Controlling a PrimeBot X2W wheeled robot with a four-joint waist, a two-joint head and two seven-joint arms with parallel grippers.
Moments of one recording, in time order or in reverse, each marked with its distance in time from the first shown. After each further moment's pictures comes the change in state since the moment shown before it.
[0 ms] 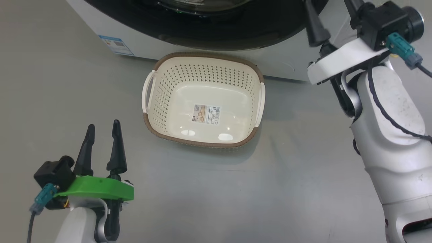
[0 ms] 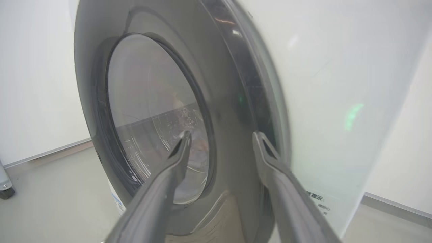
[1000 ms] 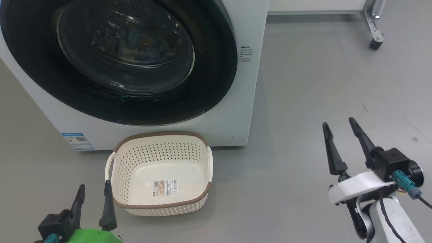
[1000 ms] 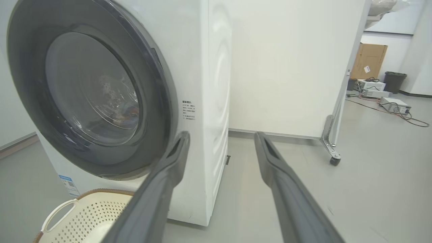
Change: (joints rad) left arm 0.242 0.017 0.093 0.026 0.141 0.005 0.000; right arm 0.649 0.023 -0.150 -0.225 0.026 -0.037 0.000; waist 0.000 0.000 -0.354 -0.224
